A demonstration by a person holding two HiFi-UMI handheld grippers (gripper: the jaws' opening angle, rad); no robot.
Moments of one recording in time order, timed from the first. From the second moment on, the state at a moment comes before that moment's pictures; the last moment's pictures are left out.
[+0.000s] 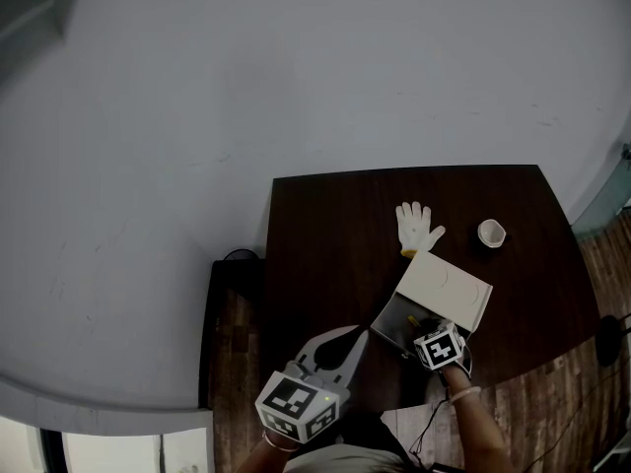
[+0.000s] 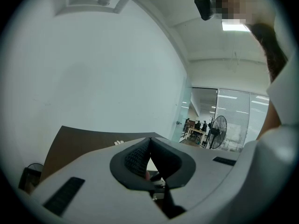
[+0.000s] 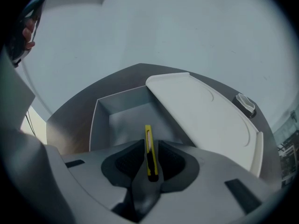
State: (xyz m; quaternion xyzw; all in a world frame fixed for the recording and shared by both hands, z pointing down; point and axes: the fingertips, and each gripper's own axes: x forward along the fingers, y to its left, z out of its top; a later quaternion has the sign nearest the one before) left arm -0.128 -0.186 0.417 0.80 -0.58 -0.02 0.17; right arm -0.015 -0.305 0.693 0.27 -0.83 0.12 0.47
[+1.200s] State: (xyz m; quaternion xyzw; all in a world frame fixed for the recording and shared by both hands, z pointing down) left arm -0.120 -0.157 0.386 0.84 -0.52 -0.02 0.13; right arm -0.002 -0.239 0.558 0.43 -0.86 0.12 0.25
